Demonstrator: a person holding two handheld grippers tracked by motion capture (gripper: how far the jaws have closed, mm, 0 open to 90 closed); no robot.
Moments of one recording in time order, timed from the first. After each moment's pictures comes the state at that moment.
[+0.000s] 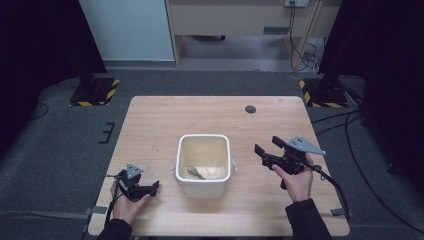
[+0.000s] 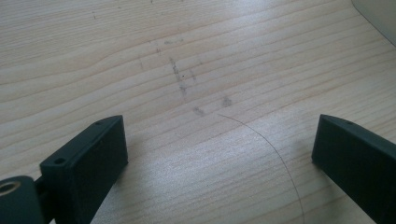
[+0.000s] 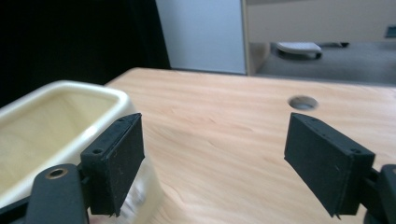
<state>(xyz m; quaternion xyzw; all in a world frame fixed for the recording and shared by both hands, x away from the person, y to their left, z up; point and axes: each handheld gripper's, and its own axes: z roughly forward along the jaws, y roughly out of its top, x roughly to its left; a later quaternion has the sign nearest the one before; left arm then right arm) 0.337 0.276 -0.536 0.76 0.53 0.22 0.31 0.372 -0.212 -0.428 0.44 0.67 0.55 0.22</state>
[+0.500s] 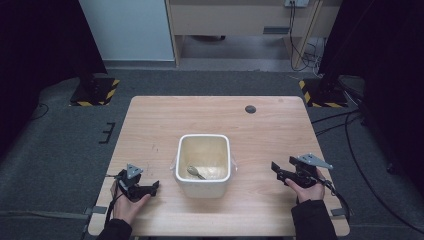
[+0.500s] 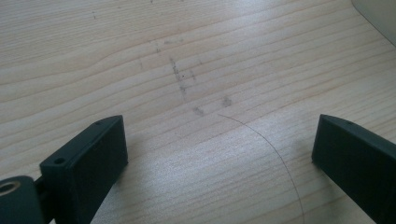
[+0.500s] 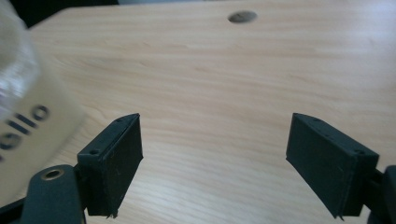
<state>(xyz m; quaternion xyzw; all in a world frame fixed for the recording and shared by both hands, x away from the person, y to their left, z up) 0.337 0.276 -0.536 0.76 0.53 0.22 0.31 0.364 -0.266 -0.501 0.52 0.68 0.46 0.22</state>
